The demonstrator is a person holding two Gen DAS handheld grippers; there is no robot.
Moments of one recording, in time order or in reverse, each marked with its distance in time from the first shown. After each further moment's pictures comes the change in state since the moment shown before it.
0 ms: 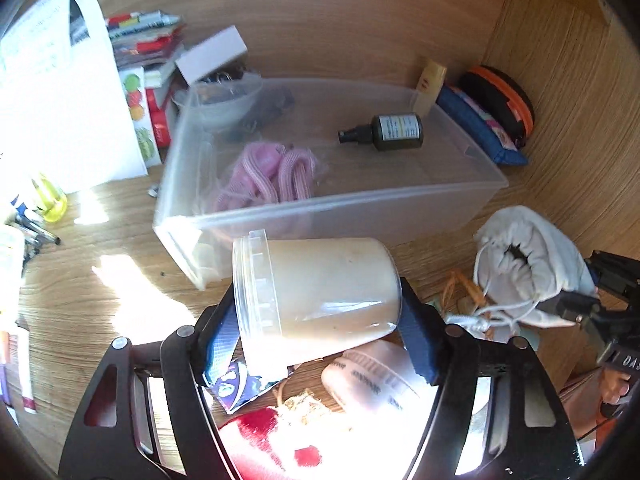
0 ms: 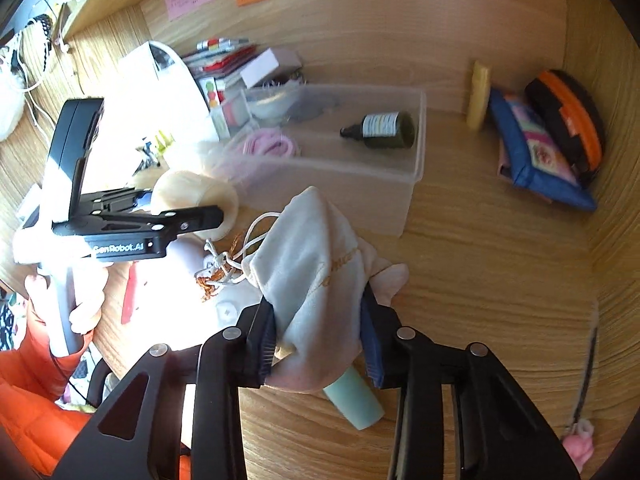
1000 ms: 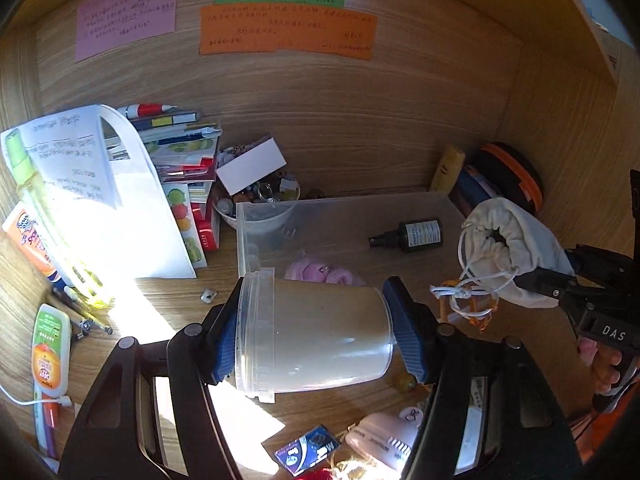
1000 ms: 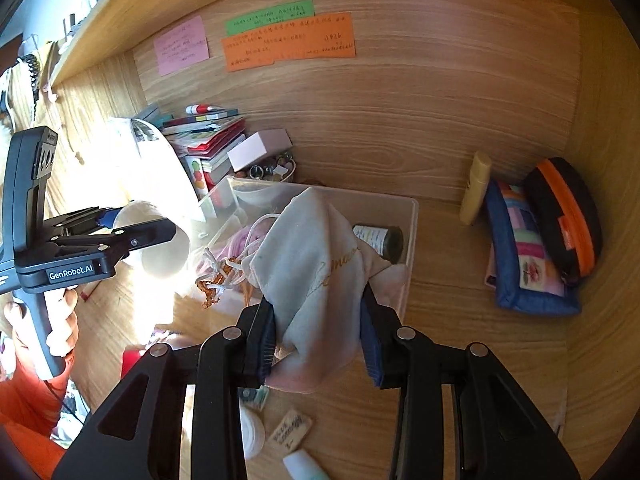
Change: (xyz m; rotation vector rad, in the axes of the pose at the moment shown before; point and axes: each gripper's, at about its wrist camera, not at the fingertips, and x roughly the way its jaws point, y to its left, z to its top) left arm -0.032 0.028 0.067 0.011 -0.164 0.045; right arm 0.002 -0.011 0.089 -0.035 -0.142 -0.031
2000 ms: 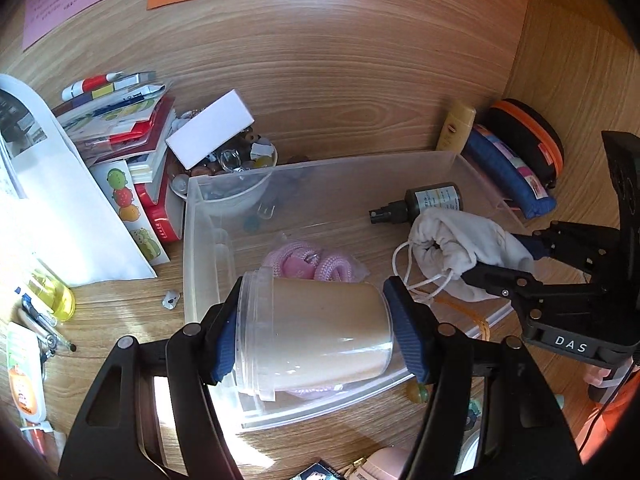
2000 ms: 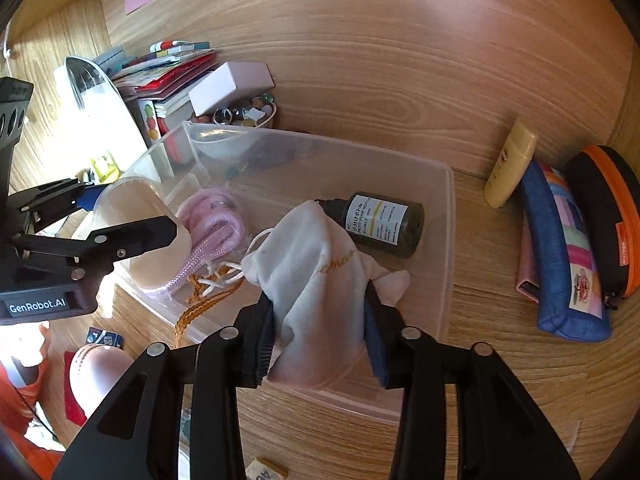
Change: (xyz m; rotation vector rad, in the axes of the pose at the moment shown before) left arm 0.062 -0.012 -0.006 0.073 0.100 -0.010; right arm 0.088 -0.004 0.001 -0.055 0.160 -0.063
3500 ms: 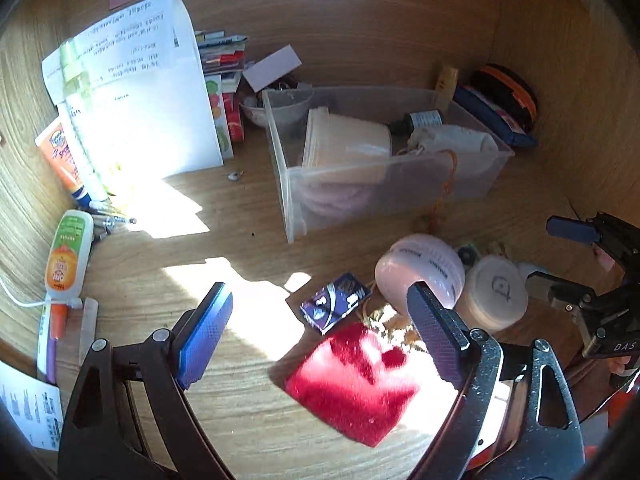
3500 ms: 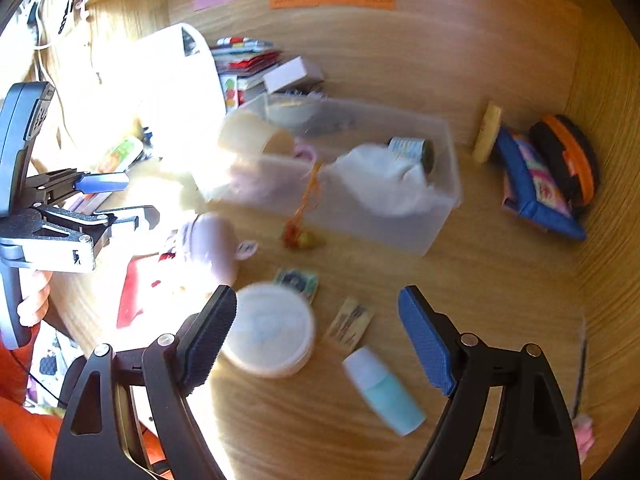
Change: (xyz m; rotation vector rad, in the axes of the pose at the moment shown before) left arm -0.087 0.008 -0.114 -0.013 0.036 0.058; right arm -0.083 0.063 -0.108 -0.012 -0.064 0.007
